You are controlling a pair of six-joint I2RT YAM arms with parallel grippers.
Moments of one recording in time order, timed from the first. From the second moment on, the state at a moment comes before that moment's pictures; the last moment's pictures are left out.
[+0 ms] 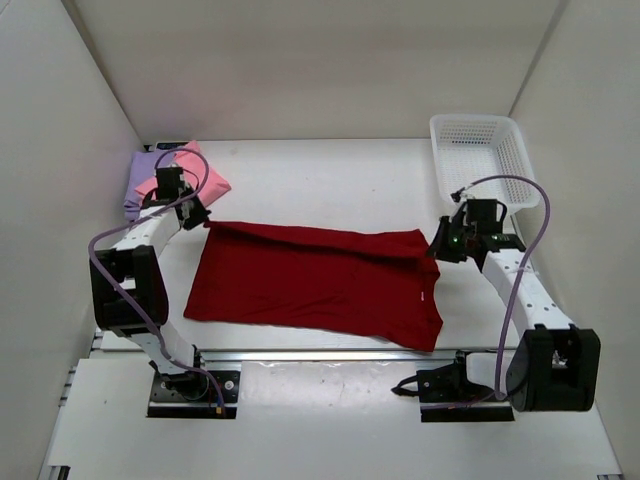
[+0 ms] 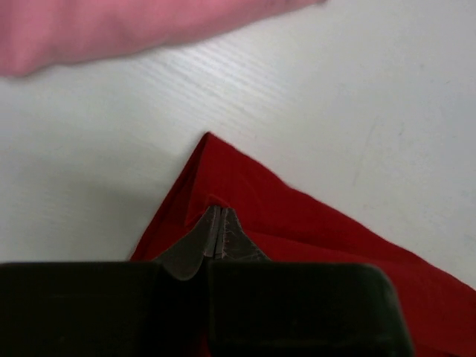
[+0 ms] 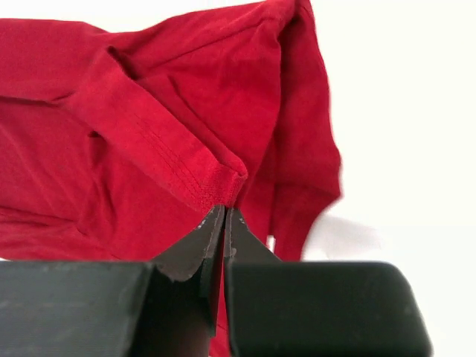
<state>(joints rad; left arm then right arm) 0.09 1.66 1.12 -0.29 0.02 -0.46 0.02 1.22 0.85 -0.52 -0.29 0.21</state>
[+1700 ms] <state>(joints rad) -0.32 1.42 0.89 -0.17 0.03 -0.55 0.27 1.19 0.80 -0.52 -0.28 0.27</state>
